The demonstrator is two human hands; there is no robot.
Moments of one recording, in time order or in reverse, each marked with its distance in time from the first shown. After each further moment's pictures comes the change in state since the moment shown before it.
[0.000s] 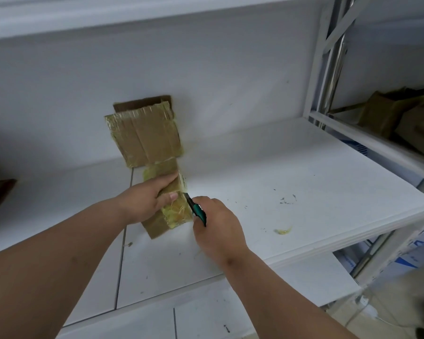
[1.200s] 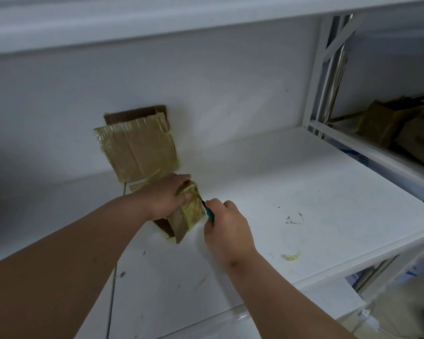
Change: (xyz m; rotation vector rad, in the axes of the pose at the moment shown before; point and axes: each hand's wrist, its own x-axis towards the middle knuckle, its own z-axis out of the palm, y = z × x) left_hand 0.061 0.027 -0.011 0.030 -0.035 0.035; right_hand 0.050 0.022 0.001 -0.180 0.091 0.116
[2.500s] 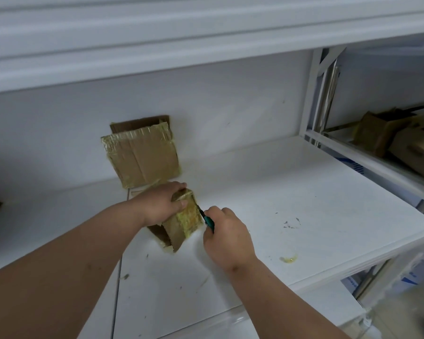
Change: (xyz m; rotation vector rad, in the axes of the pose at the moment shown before) left_hand -0.026 0.007 -0.013 -0.004 0.024 -0.048; right_hand -0.009 -0.006 -0.008 0.011 -0.028 -0.032
